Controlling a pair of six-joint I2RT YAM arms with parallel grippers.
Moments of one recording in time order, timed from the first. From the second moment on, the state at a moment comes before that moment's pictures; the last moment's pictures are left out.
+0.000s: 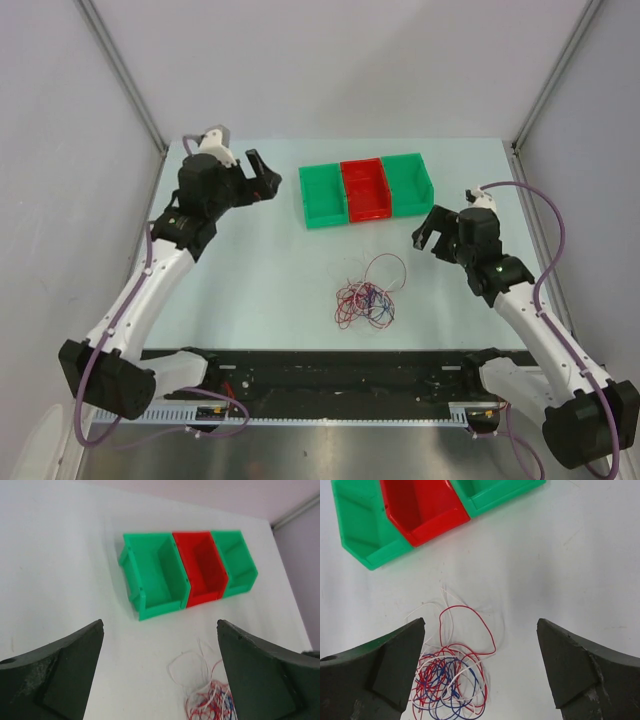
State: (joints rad) left arm -0.31 1.17 1.19 -0.31 0.00 -0.44; right arm 0.31 0.95 0.78 -0.41 0.11 0.58
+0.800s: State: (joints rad) left arm -0.81 1.59 0.96 -0.25 0.36 -0.42; right arm 0.71 1.11 0.73 -0.49 0.08 0.69
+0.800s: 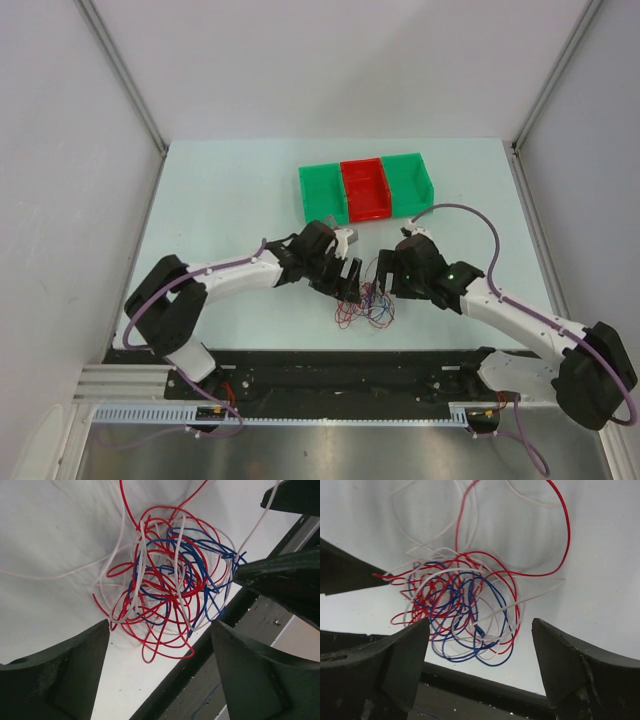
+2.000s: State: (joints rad) left arm -0.17 1.01 0.78 -0.43 -0.19 -0.70; right arm -0.37 0.73 0.68 -0.45 0.02 0.65
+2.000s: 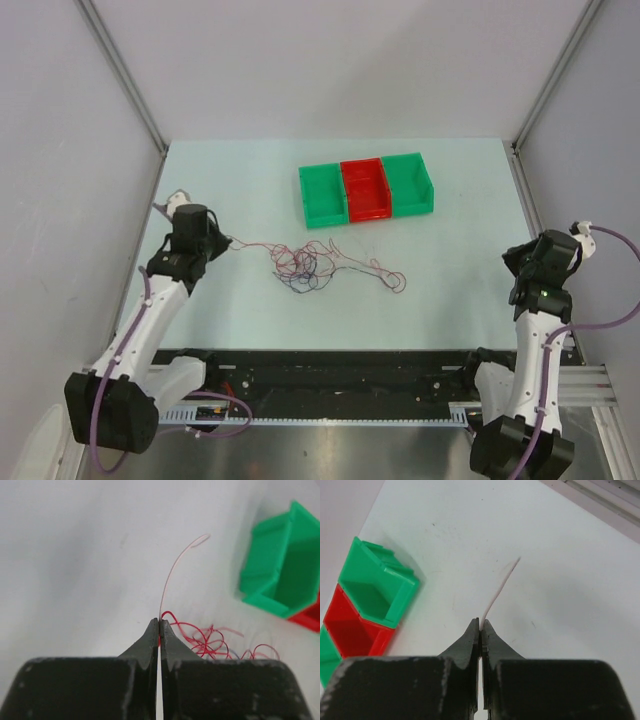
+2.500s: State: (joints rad) left arm 0.12 1.00 0.88 -0.55 -0.31 -0.74; right arm -0.56 0.74 0.89 -0.41 0.01 0.63
